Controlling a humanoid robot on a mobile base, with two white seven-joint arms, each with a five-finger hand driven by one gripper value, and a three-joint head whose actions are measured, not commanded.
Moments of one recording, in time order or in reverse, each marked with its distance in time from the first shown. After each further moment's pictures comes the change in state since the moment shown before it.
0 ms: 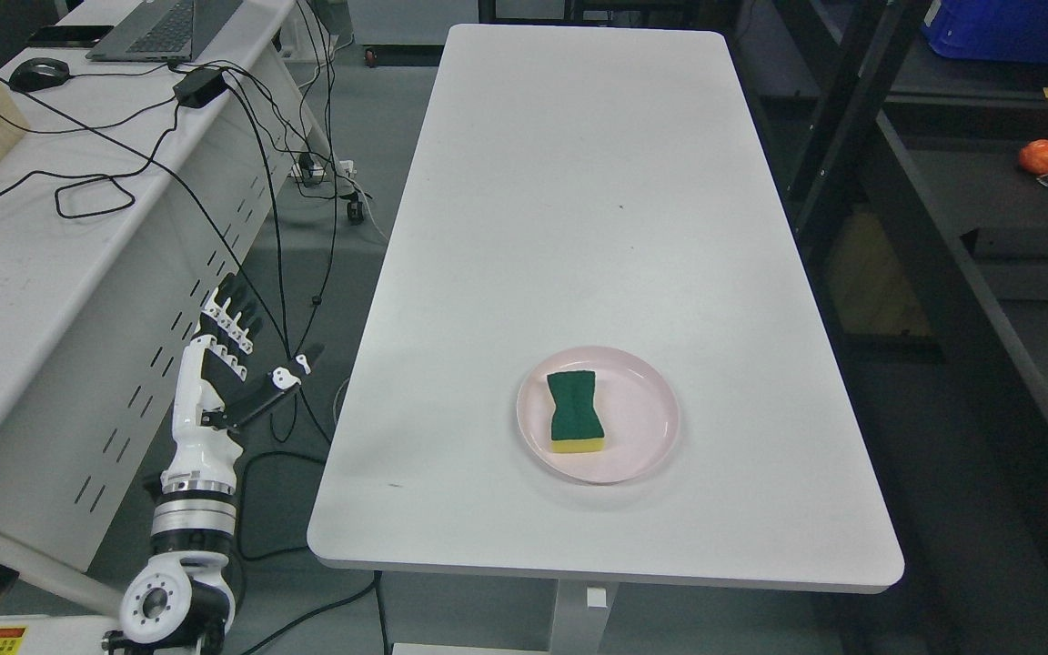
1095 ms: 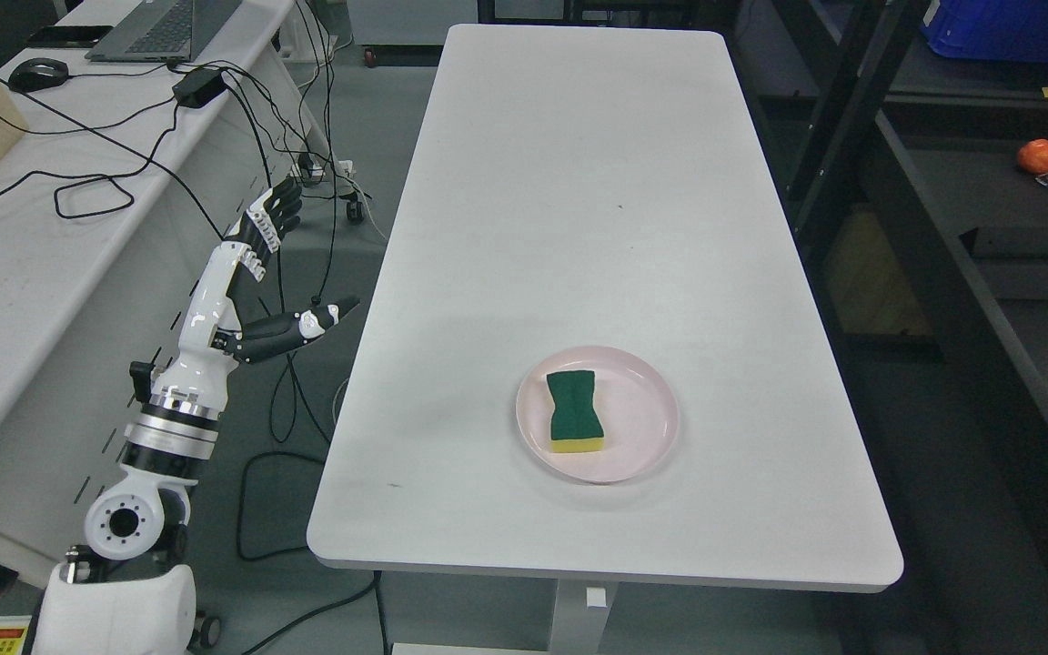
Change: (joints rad) left arm -0.257 0.115 0.018 0.174 -0.319 -0.377 -0.381; right arm 0.000 0.000 0.000 0.000 0.000 0.000 0.000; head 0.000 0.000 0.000
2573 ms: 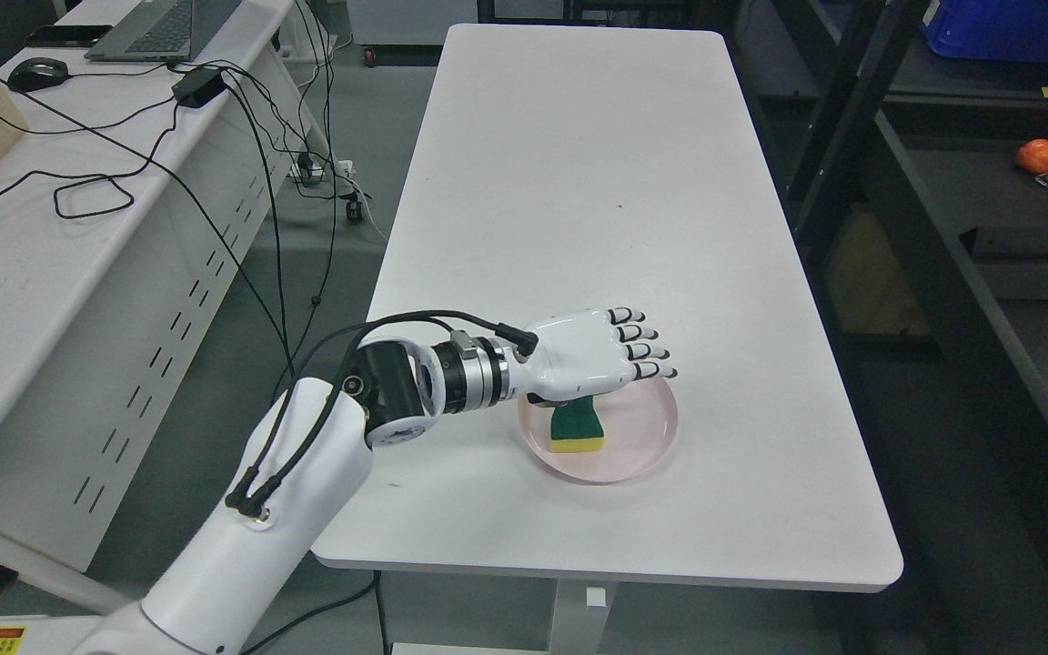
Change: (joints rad) left arm -0.447 0.005 -0.703 0.209 -1.103 -0.333 -0.051; right arm 0.000 0.000 0.000 0.000 0.000 0.000 0.000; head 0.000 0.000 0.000
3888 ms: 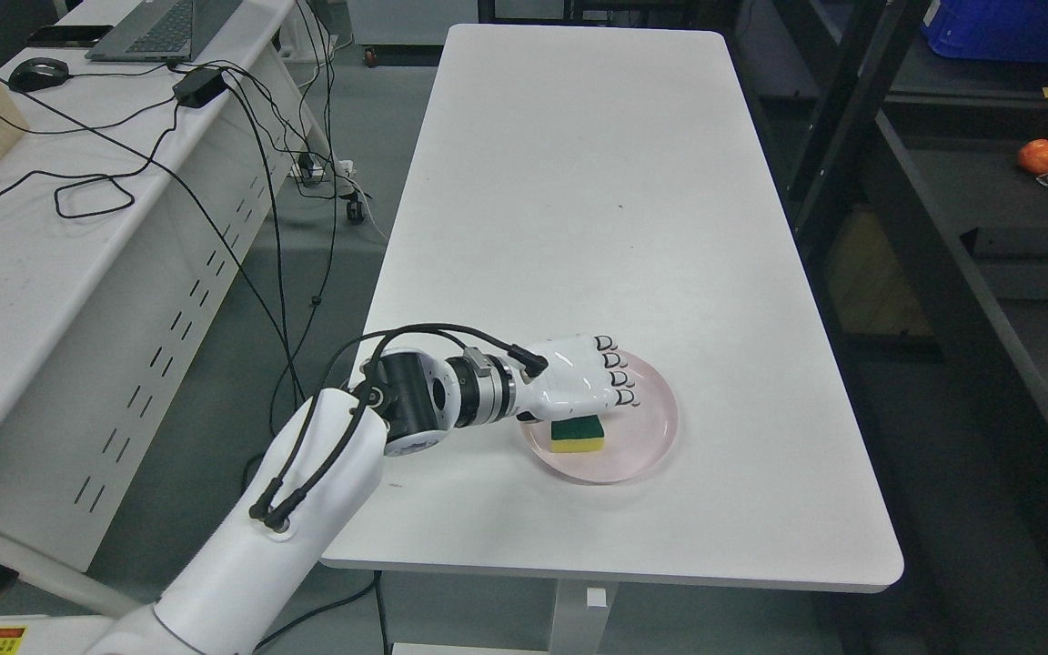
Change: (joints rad) left arm 0.027 -0.031 -0.026 0.050 -0.112 0.001 -0.086; right arm 0.000 0.000 0.000 0.000 0.000 0.000 0.000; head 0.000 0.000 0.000
